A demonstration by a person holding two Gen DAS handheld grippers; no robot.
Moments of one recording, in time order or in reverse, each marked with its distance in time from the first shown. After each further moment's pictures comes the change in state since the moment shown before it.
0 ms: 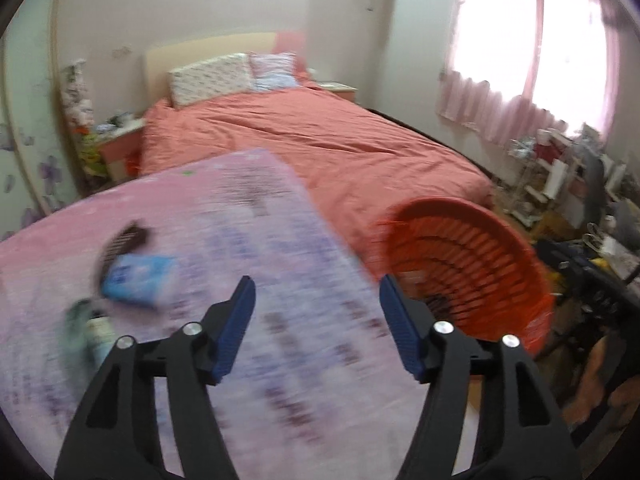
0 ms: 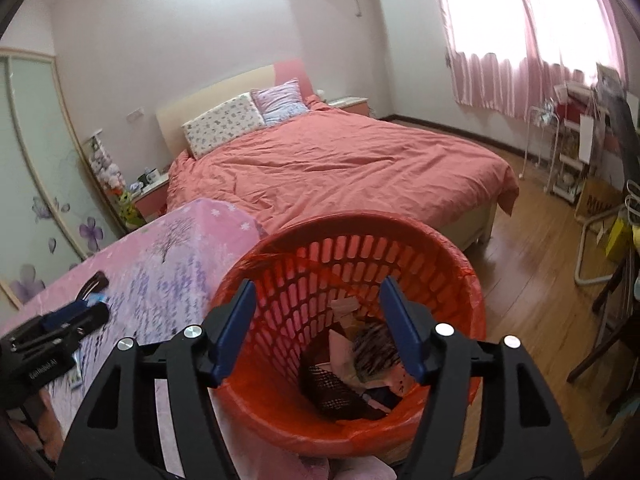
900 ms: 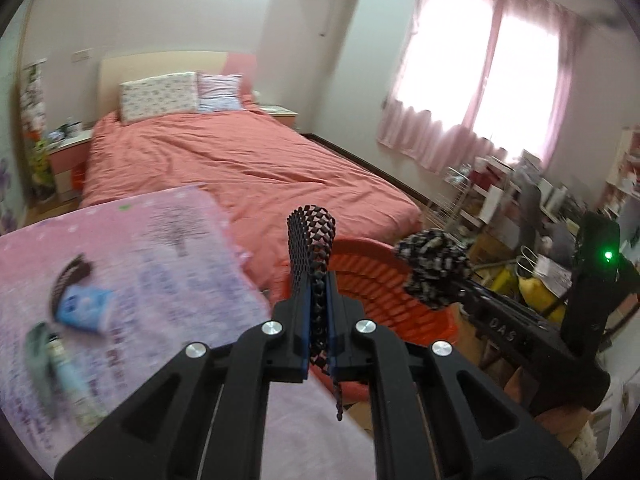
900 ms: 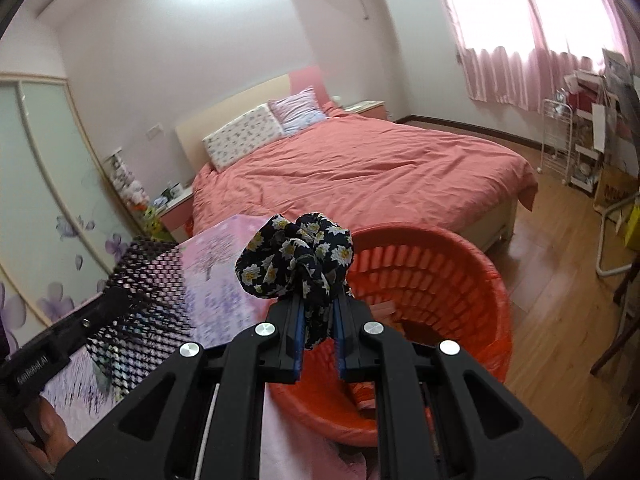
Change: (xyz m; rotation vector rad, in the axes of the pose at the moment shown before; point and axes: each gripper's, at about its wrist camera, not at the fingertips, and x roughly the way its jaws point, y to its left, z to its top) left arm -0.033 -0.066 0.041 0.000 -0.071 -0.304; right arm -0.012 -0.001 0.018 0.102 -0.017 0.081
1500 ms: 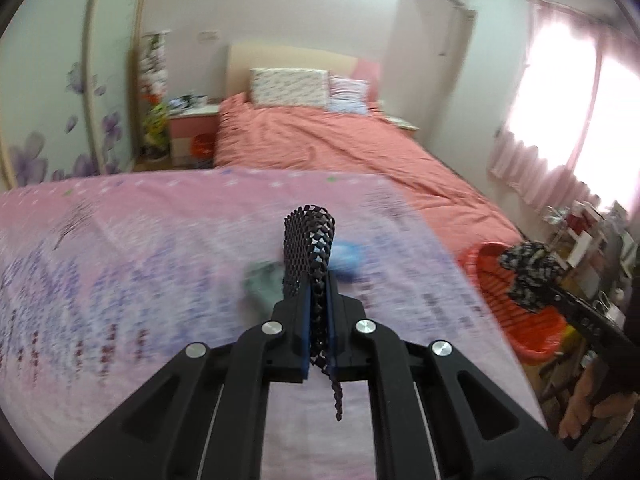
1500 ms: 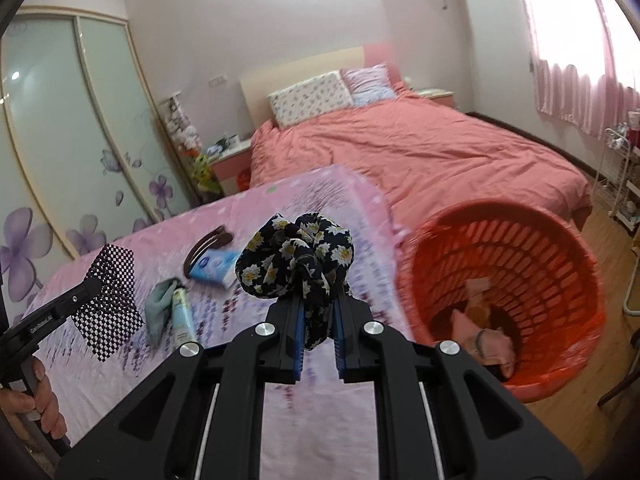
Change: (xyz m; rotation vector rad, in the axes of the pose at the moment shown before) left arm -0.136 0.172 -0.058 -0.197 -0.041 0.347; right arm -0.003 0.117 -0.045 -0.194 0.083 0.134
